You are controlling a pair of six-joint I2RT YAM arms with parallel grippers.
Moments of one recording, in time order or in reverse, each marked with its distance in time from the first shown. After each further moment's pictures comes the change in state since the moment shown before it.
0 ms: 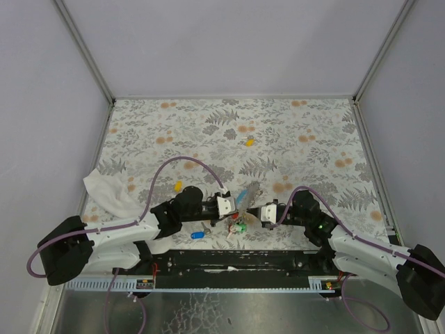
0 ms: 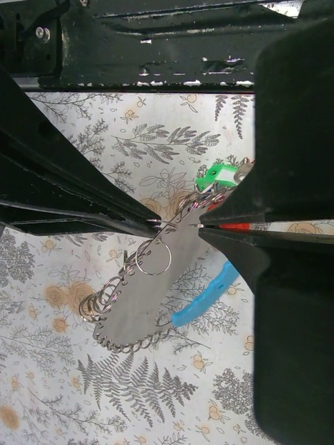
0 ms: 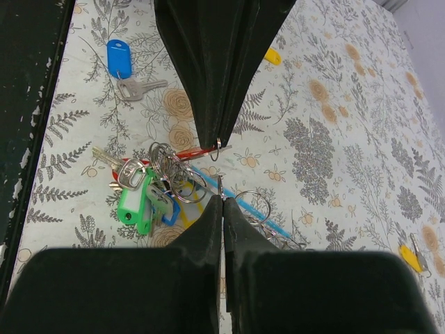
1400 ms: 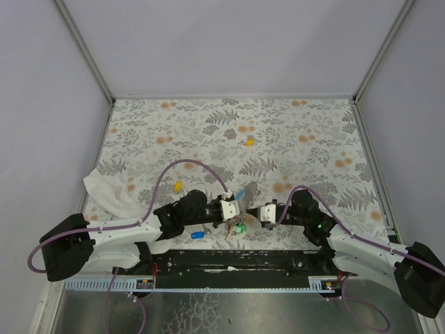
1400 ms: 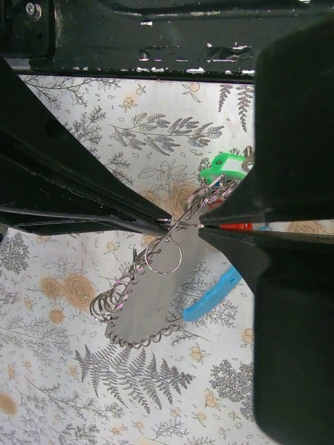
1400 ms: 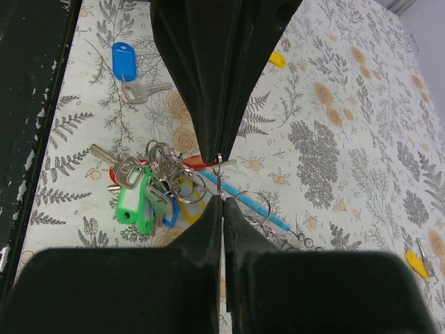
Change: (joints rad) left arm -0.072 0.023 0.010 -0.004 -0.127 0.026; right arm 0.000 0.027 0.001 0.022 -0.021 0.002
